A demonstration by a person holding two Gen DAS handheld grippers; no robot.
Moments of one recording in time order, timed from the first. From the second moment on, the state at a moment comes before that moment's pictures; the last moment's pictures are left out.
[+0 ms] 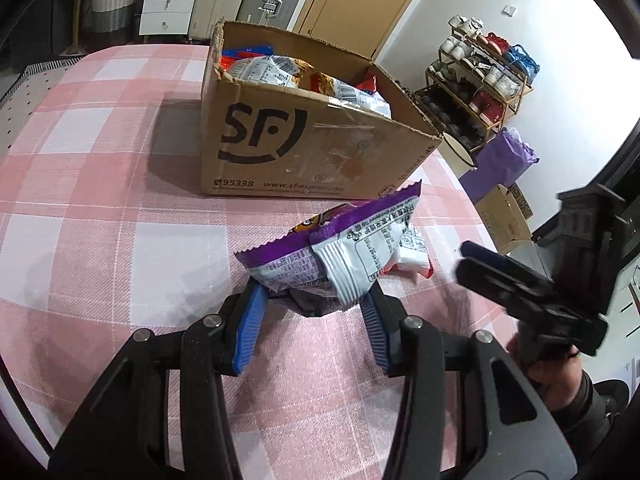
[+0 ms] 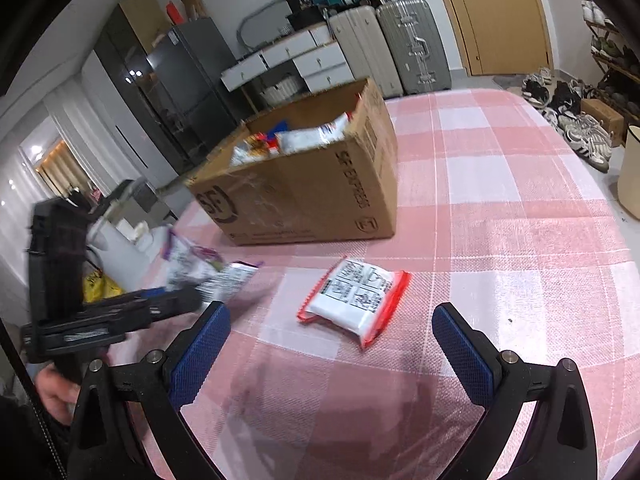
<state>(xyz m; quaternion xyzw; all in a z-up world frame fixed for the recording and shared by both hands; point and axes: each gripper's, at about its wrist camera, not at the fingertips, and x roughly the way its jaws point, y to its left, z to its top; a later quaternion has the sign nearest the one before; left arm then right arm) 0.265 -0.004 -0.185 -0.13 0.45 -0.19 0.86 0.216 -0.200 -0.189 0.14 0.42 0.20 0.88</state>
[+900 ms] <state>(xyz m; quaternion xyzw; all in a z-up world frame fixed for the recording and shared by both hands) 0.224 0.043 -0.173 -0.16 0.45 -0.18 0.86 0.255 -0.158 -0.219 0.03 0.47 0.14 0.87</state>
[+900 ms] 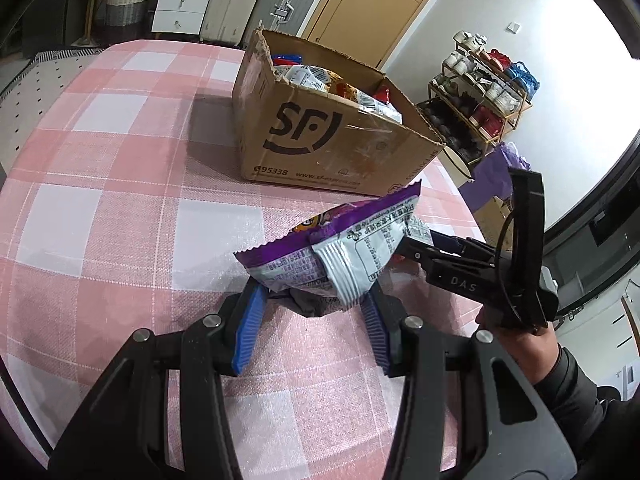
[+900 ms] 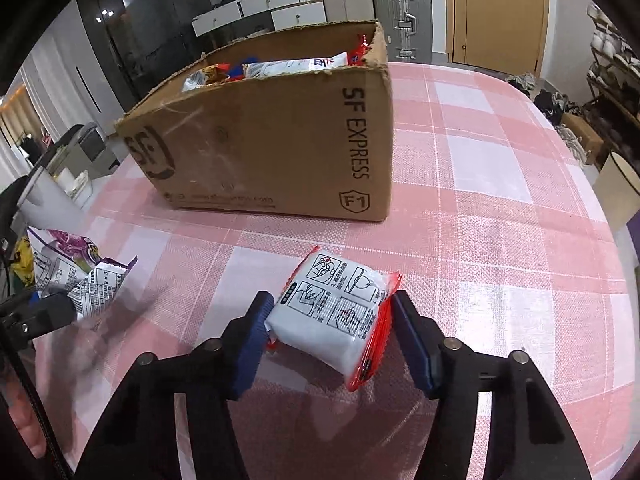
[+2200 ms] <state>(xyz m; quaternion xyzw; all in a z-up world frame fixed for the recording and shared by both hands) 0.225 0.052 -0.061 -0.11 0.38 -0.16 0.90 0.192 -0.184 -0.063 0.13 0.33 0.26 0.90</state>
